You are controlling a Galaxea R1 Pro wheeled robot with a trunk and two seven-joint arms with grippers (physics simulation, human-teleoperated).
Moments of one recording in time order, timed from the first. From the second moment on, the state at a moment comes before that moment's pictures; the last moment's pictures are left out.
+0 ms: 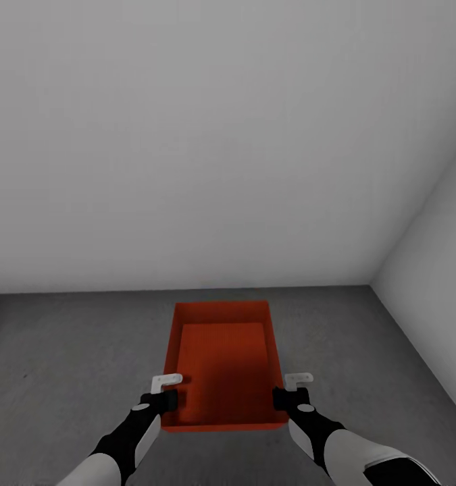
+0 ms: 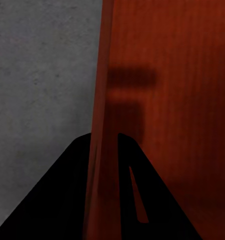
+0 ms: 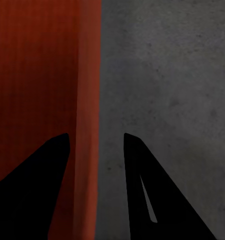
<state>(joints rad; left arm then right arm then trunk) -0.57 -0.09 -0.01 -0.42 0.10 0.11 0.12 -0.73 0.10 0.18 -0.05 -0.10 -0.15 -0.14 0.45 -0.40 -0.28</state>
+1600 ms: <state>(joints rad) -0.57 -0.09 -0.01 -0.42 0.10 0.10 0.12 -0.73 0.10 0.18 -0.05 -0.10 -0.15 -0.14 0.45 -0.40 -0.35</state>
